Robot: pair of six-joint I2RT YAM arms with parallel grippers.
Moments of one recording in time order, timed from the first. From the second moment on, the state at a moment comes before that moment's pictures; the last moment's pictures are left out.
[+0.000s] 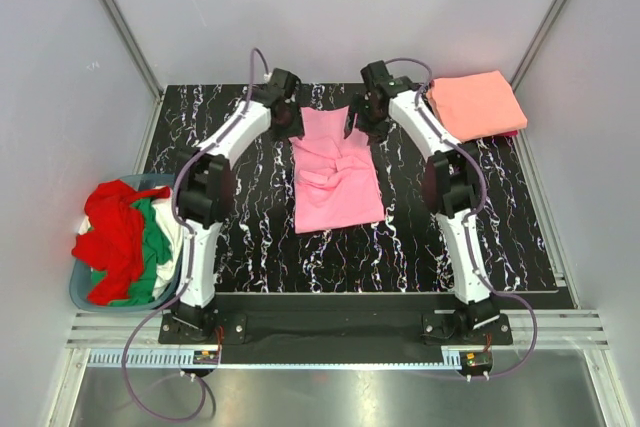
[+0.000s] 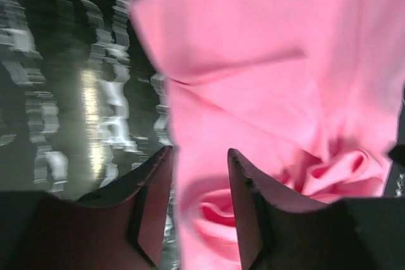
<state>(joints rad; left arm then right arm) -0.39 2.23 1.98 -0.76 -0.03 -0.49 0.39 2.44 2.33 -0.97 -0.10 0.55</state>
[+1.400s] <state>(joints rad) -0.58 1.49 0.57 0.07 0.16 -0.86 0.39 1.80 1.06 -0.47 -0.21 0.66</state>
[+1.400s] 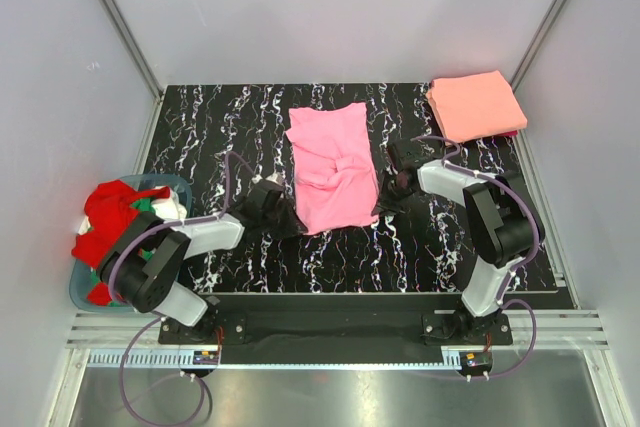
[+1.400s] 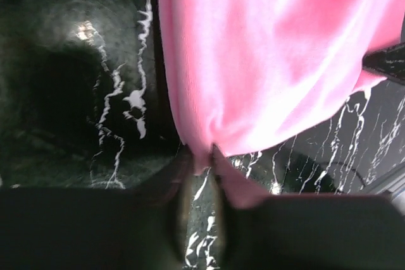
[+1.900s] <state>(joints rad) -0.81 1.20 0.61 -0.25 0.01 -0.94 0.51 1.52 0.81 -0.49 -0.18 0.78</state>
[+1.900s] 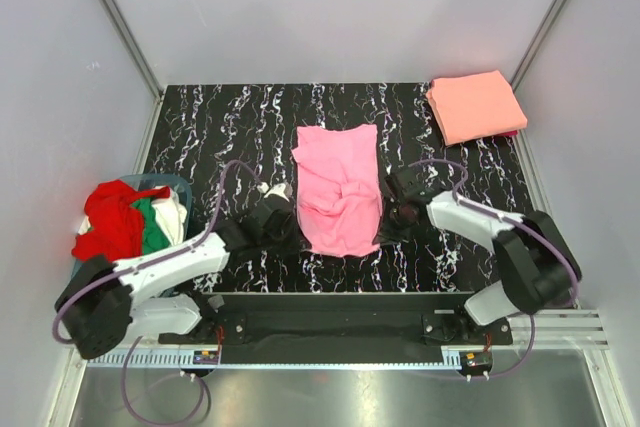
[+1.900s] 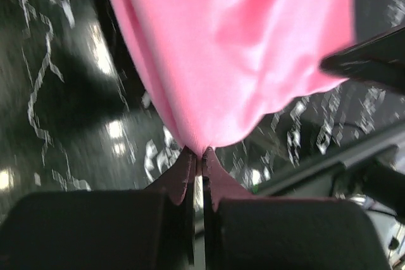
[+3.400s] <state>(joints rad) -0.41 1.68 1.46 -0.78 0.21 -0.58 0.42 1.80 1.53 -0.87 -0.04 0.69</state>
